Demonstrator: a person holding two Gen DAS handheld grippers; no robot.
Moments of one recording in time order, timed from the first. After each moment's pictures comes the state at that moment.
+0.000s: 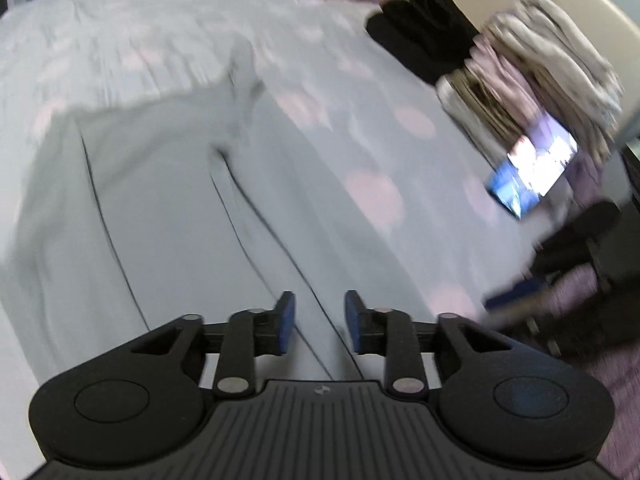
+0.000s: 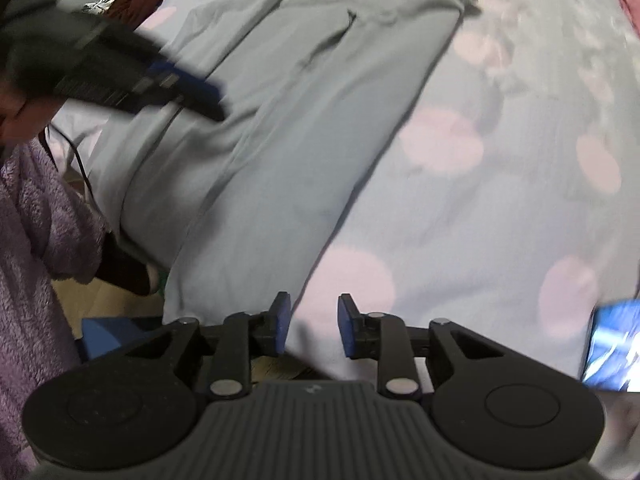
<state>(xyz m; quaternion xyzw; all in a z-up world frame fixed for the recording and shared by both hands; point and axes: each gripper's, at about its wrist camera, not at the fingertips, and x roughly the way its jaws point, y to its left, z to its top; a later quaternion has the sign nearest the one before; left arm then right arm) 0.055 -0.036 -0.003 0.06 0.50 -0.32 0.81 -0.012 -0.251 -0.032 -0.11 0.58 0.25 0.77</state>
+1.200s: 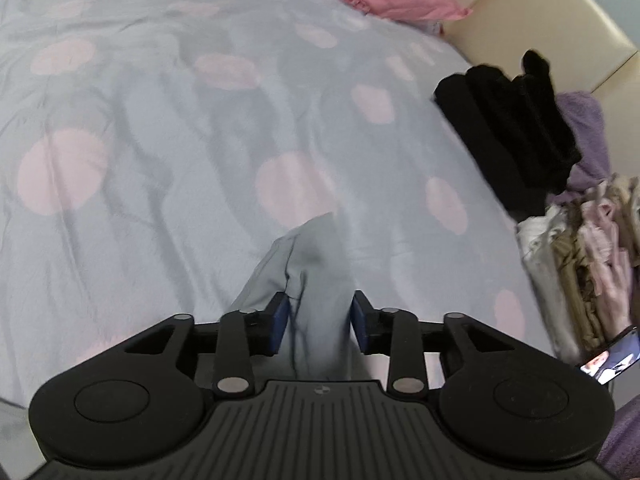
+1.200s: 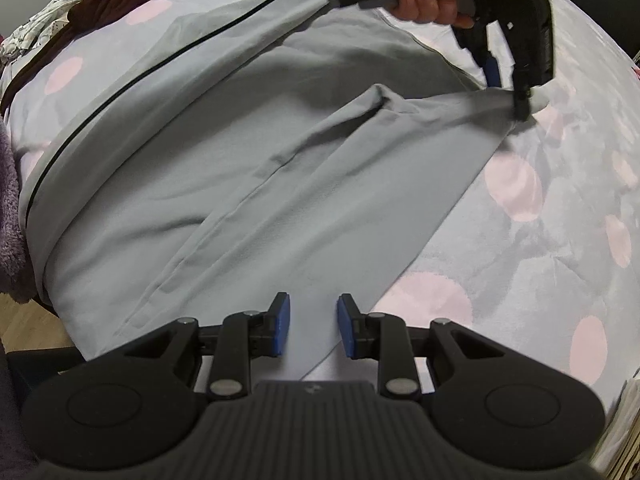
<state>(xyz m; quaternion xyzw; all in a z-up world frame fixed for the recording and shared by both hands) 0.344 -0.115 -0.069 -0.03 0.54 -0.37 0.76 0.081 -0.200 -0.045 -0.22 0.53 0.28 0.77</state>
